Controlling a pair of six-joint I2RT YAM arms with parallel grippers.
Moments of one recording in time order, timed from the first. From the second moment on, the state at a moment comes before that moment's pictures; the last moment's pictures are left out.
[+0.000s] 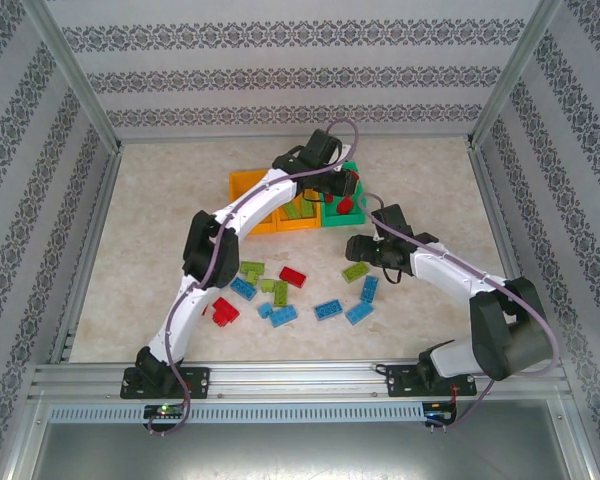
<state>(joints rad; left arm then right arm) -0.61 2.46 2.35 -0.67 0.29 -0.34 0.35 1.40 0.76 -0.40 -0.06 0.51</state>
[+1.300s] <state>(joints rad) -0.60 2.09 1.93 -0.62 0.24 -0.46 0.50 1.60 0.99 -0.77 -0.02 0.06</state>
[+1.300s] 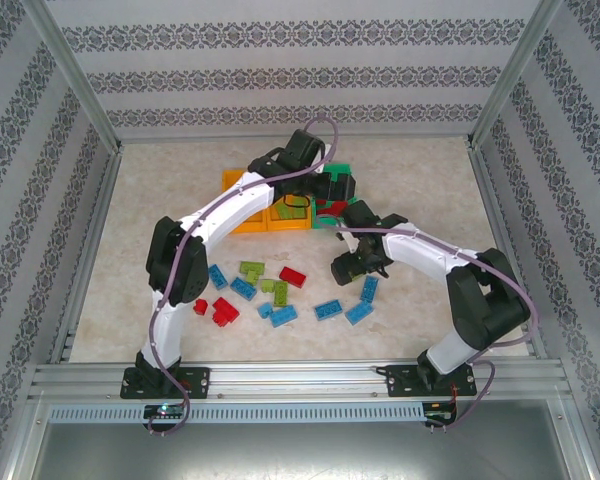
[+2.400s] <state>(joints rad) -0.43 1.72 1.39 -0.51 0.18 -0.50 0.53 1.71 1.09 -0.79 0.00 0.03</state>
